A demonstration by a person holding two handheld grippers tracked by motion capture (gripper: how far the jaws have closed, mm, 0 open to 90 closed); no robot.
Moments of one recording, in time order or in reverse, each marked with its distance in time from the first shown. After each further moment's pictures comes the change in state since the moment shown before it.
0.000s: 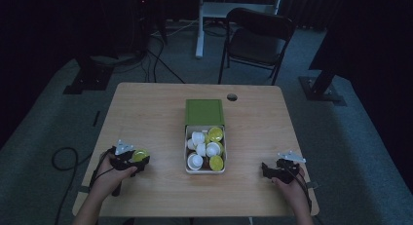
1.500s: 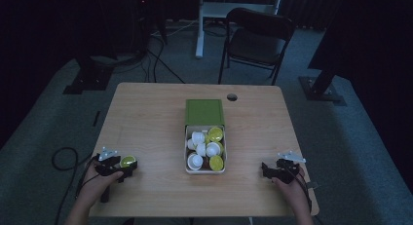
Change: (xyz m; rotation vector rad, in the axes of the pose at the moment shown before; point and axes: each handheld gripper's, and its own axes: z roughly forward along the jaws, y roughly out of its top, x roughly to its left) left arm 0.038 -0.032 -0.005 -0.004 0.034 -0.095; right arm 0.000 0.000 0.000 0.000 0.000 0.001
